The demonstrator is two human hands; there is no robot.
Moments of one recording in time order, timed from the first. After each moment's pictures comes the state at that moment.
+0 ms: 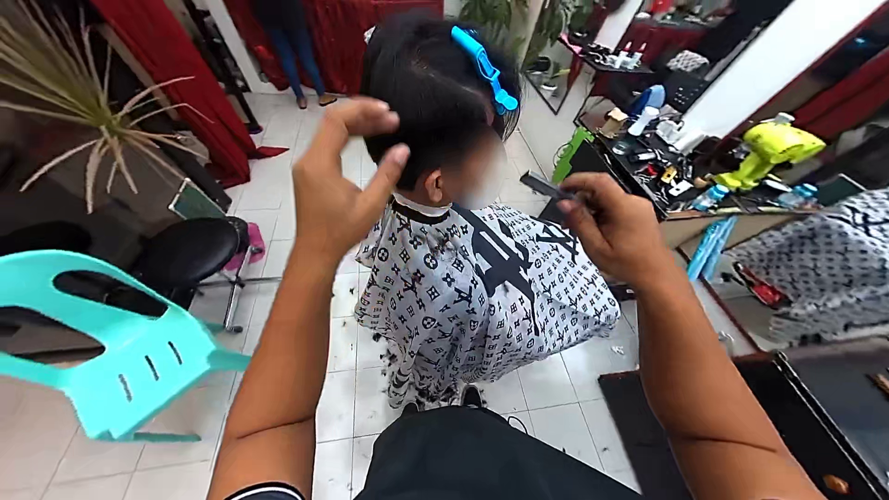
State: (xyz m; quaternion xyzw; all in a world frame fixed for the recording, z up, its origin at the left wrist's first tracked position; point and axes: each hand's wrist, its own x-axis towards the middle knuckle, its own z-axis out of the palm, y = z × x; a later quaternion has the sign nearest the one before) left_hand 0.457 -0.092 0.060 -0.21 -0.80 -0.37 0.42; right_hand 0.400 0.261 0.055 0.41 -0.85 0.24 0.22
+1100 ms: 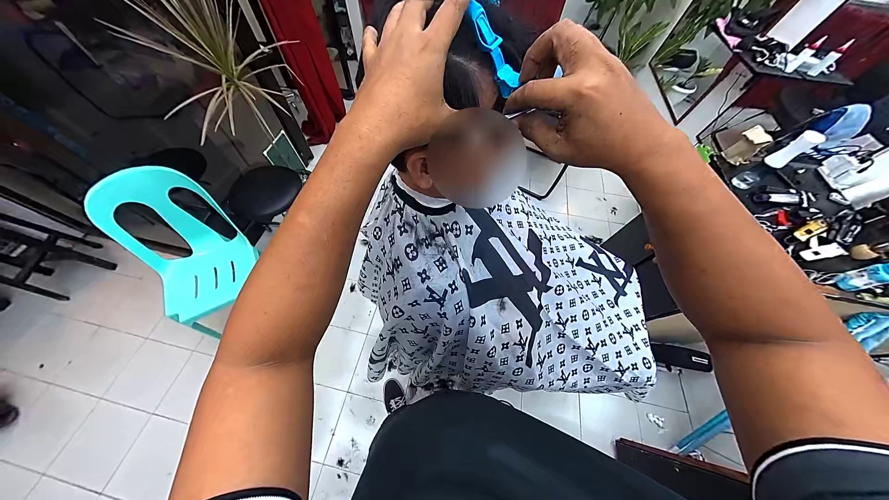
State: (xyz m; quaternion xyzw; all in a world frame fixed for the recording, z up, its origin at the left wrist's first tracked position) left_hand 0.360 0.005 0.130 0.06 -0.97 -0.10 0.21; right_hand 0.224 0.212 0.113 0.69 -0.66 0.15 0.24
